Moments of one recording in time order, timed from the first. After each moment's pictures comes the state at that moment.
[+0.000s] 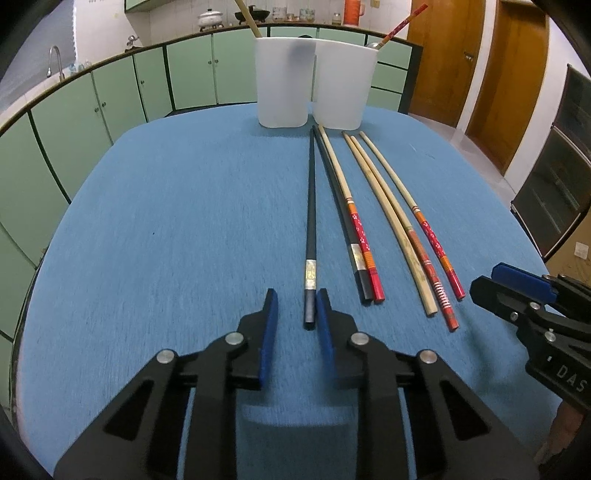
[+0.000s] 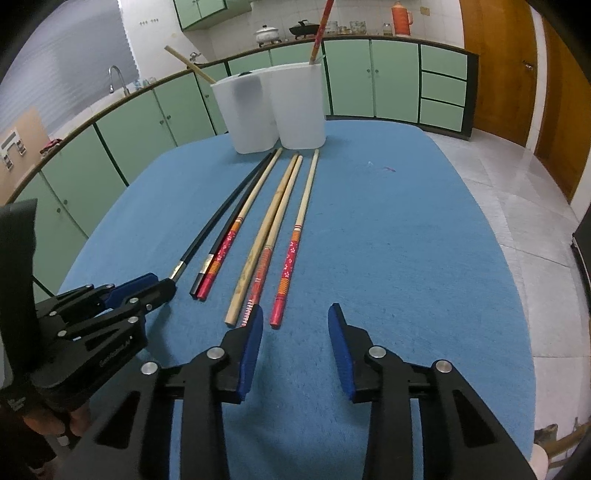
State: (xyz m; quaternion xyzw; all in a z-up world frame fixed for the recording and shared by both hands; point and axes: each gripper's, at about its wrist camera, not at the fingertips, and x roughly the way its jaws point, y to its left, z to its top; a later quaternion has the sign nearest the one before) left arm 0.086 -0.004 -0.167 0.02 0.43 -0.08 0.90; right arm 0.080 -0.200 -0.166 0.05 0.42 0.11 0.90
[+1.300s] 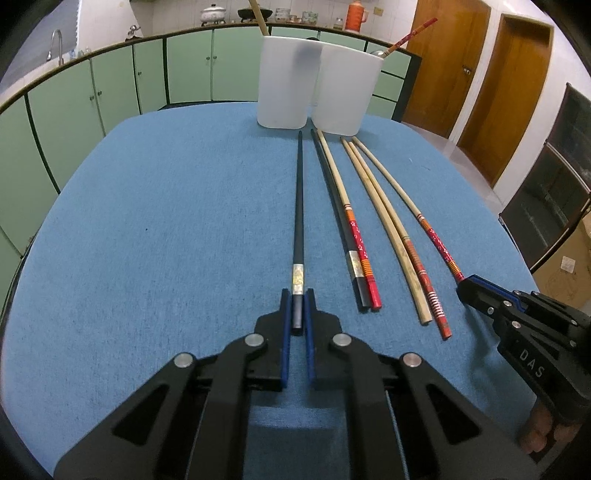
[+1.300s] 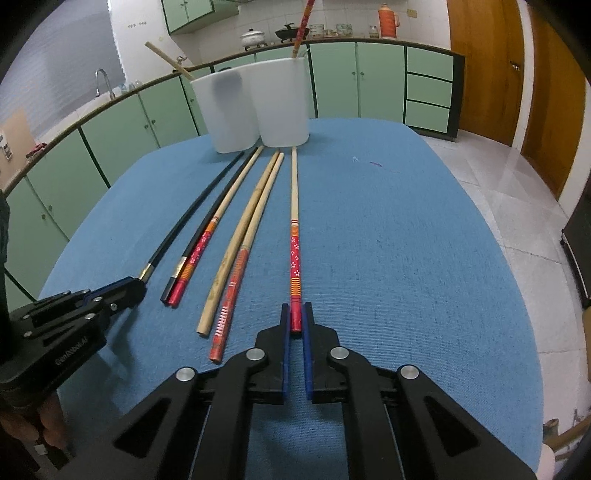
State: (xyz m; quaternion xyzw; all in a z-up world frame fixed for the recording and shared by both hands) left arm 0.092 0.005 -0.167 -0.02 0.43 -0.10 0.89; right arm 0.090 -0.201 -0.183 0.05 0.42 0.07 0.90
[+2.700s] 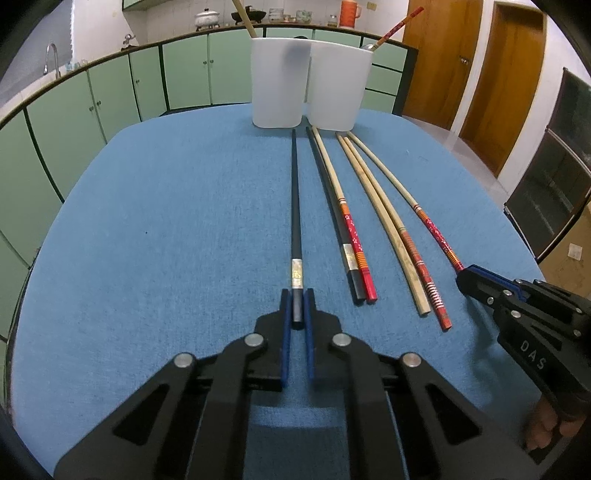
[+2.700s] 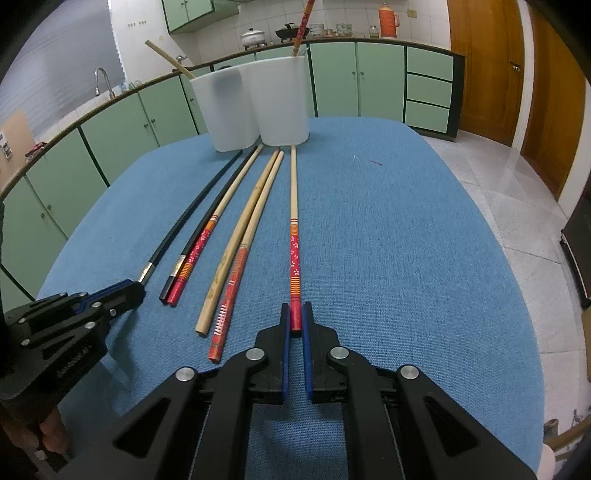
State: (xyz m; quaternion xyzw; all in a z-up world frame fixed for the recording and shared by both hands) left arm 0.087 -0.008 -0.167 0.01 0.43 -0.09 0.90; right arm 0.089 -0.203 -0.184 0.06 0.42 0.08 0.90
